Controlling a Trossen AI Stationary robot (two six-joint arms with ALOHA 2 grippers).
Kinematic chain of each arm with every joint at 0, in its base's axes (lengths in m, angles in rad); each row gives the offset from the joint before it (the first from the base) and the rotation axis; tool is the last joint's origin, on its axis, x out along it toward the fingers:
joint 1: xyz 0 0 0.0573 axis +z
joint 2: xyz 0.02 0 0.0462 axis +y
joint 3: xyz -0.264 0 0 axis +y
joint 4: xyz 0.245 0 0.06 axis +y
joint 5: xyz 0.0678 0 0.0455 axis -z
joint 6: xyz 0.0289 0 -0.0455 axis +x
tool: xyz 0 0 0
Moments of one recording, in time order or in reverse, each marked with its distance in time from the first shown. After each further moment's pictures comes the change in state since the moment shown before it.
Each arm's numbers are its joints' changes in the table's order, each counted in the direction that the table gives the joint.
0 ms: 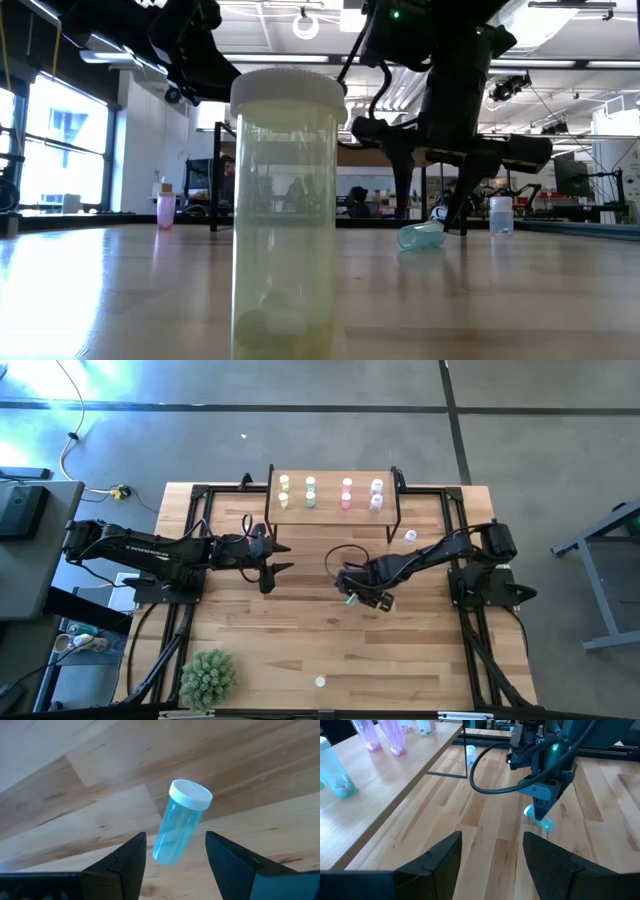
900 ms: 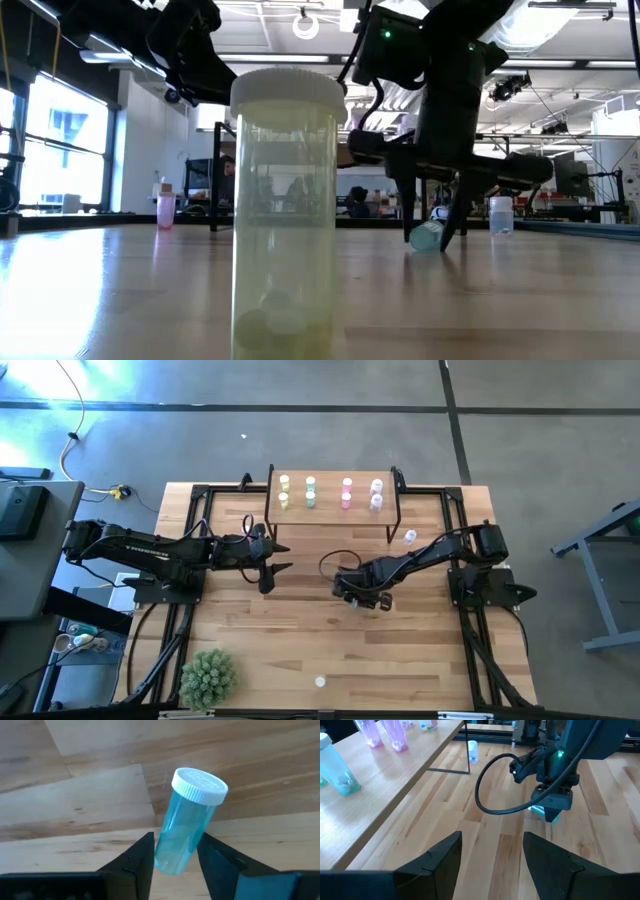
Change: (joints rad) left arm 0.000 0.000 0.000 0.022 -0.011 0.015; right arm -0.005 0.067 -0.002 -0.041 -0.079 -0.185
